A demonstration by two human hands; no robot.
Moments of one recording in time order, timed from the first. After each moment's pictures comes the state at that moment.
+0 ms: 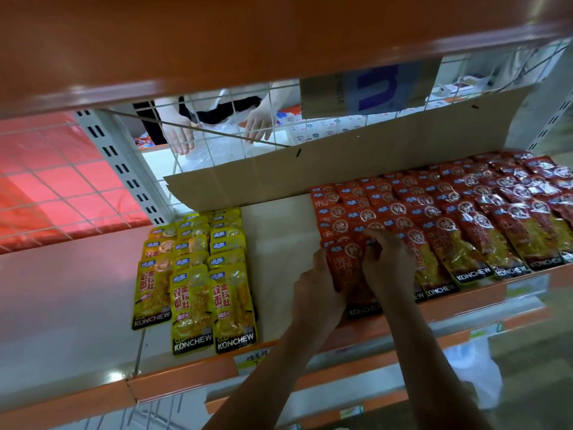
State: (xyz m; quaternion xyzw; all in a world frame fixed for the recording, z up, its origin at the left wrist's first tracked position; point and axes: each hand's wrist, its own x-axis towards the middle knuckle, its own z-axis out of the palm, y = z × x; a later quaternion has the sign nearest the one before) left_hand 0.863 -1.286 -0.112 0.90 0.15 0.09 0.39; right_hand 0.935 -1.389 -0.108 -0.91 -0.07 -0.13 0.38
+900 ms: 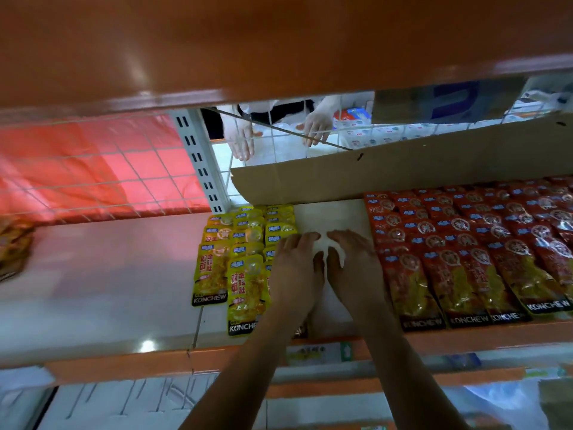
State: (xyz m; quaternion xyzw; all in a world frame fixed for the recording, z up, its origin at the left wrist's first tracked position) left_hand 0.835 -1.187 -0.085 0.92 0.17 0.23 0.25; right_hand 0.887 -1.280 -0.095 -0.87 -0.25 -0.12 0.40
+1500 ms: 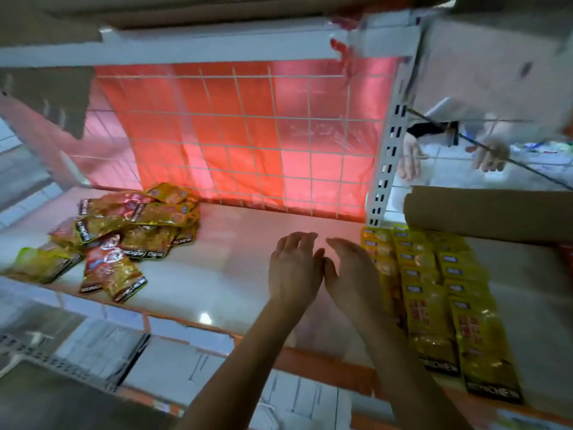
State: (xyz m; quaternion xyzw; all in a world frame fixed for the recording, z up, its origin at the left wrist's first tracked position) left_hand 0.697 -0.950 -0.084 0.90 0.30 0.26 0.15; right_hand 0.765 -1.034 -0.086 -0.85 -0.38 -0.03 0.37
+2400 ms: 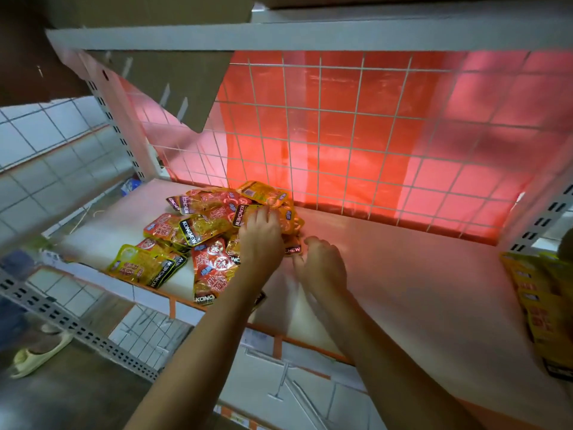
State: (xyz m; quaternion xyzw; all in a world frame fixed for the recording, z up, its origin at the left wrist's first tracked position) left_hand 0.557 -0.679 -0.085 0.90 0.41 0.14 0.02; right_hand 0.626 -0.777 -0.103 -0.88 -0.39 0.08 0.28
